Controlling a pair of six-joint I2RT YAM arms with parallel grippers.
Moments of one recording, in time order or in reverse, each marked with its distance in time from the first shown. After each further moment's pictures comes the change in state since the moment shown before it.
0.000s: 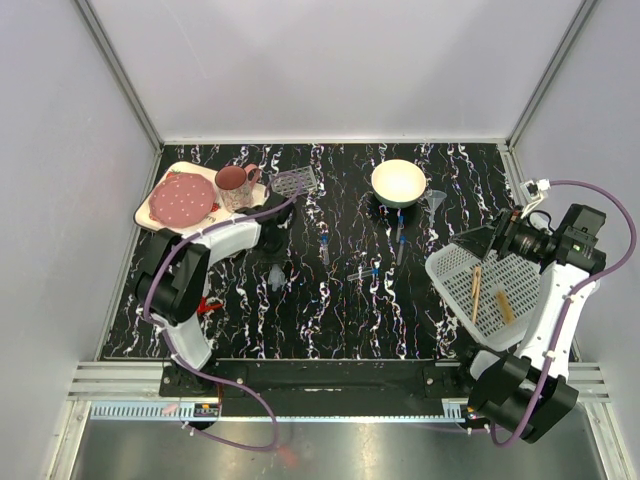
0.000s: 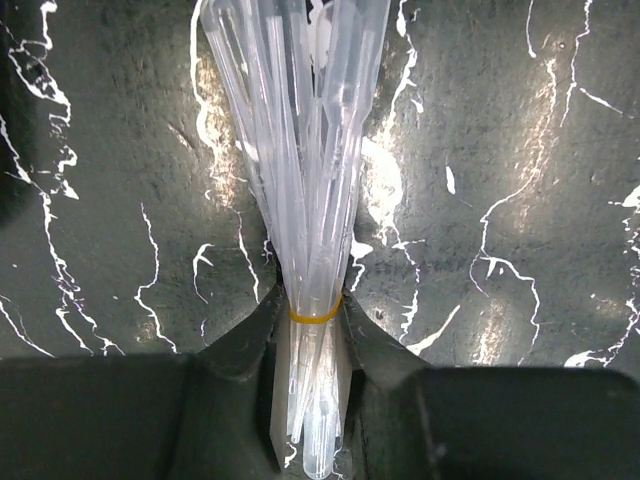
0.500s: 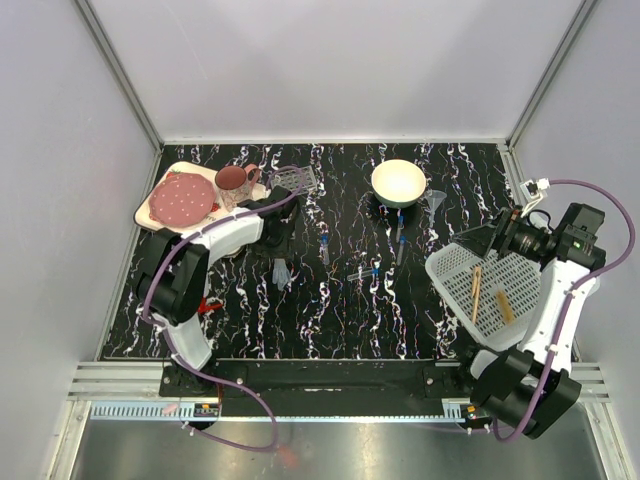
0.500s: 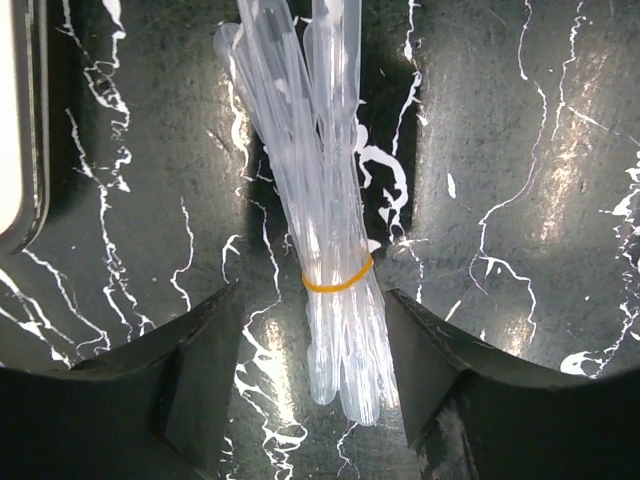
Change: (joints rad) left arm -0.018 -0.022 0.066 -0.085 -0.084 -0.002; right arm -0.002 0.030 -0.001 -0.003 0.000 -0.009
